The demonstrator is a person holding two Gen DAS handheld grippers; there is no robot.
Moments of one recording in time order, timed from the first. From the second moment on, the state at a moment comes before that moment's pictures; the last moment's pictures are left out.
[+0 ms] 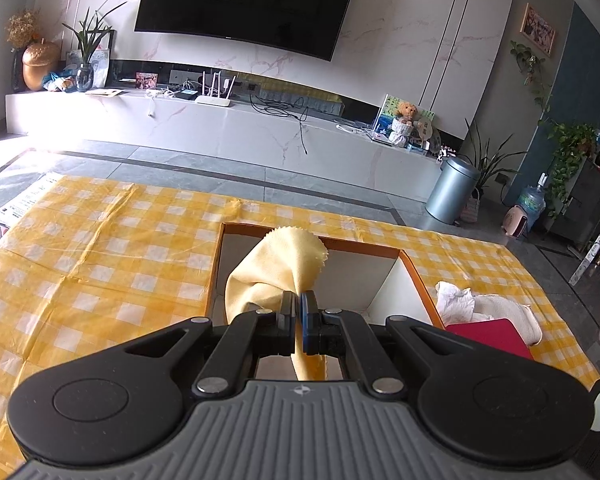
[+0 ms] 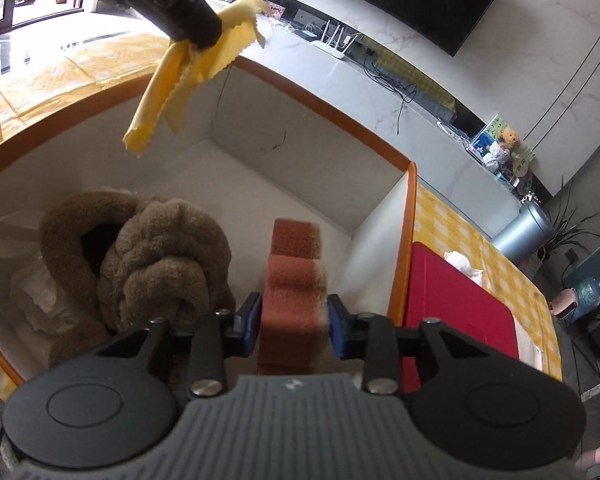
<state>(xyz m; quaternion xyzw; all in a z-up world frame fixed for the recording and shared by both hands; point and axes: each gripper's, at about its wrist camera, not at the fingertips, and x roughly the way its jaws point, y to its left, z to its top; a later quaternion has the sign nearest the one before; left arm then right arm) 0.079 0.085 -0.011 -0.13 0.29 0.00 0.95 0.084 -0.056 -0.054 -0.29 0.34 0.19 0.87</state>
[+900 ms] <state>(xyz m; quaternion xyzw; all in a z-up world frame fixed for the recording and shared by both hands) 0.095 0.059 -0.045 0.02 0.35 0.07 0.93 0.076 -0.087 0.000 -0.13 0.26 0.23 0.93</state>
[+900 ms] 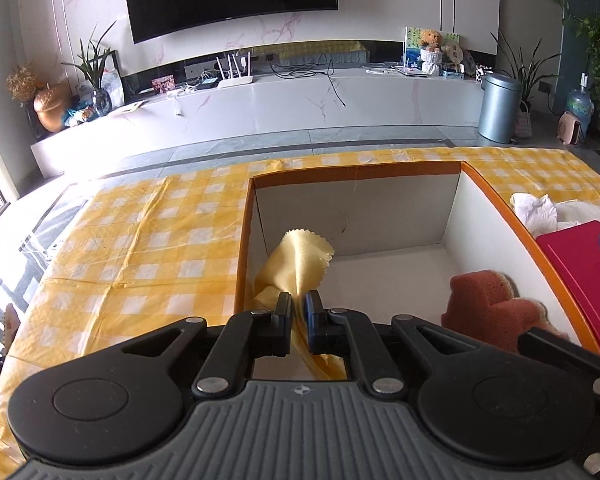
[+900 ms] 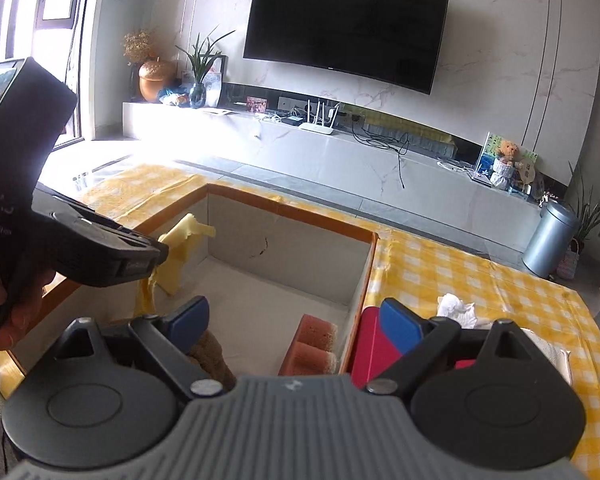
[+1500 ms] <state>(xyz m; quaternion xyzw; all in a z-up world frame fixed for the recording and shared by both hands) 0.068 0.057 -0.003 -0.01 0.25 0.08 0.97 0.077 -0.115 0.012 -0.10 0.26 0.20 0.94</state>
